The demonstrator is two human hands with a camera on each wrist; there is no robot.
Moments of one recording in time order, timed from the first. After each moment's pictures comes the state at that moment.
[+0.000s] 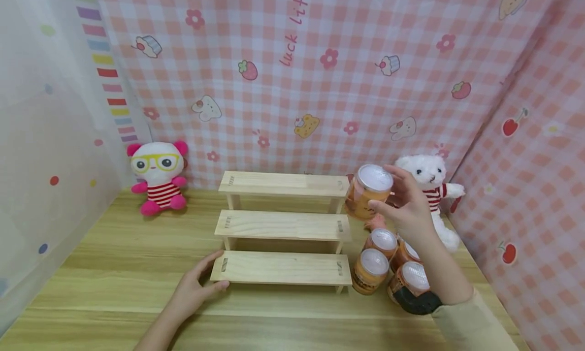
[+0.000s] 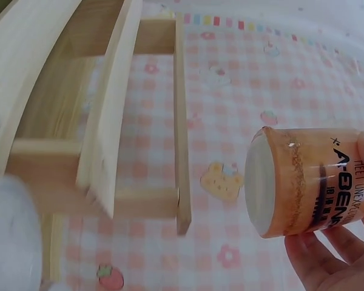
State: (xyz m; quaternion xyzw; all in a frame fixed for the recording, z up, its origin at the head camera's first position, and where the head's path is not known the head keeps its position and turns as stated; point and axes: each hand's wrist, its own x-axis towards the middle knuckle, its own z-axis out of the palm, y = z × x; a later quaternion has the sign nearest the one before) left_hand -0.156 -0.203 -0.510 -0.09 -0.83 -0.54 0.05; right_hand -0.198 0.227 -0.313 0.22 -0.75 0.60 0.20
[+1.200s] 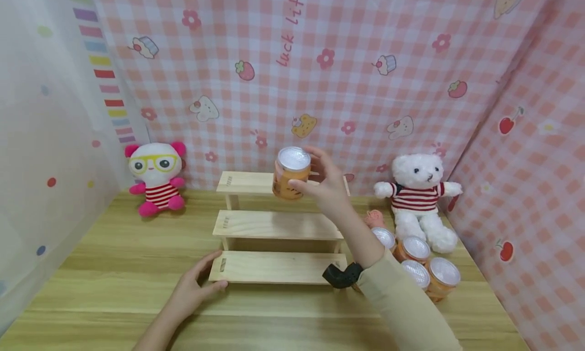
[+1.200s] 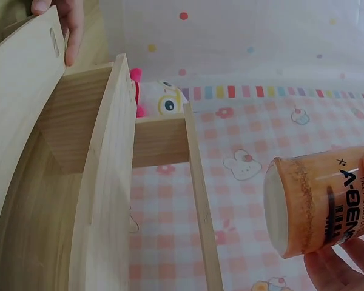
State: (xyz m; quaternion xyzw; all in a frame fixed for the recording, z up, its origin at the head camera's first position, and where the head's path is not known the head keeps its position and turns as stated) left_hand -0.155 -0.203 -0.510 -0.11 -0.84 -0.54 0.06; right_hand -0.247 0.107 -0.308 0.24 -0.73 0.62 0.14
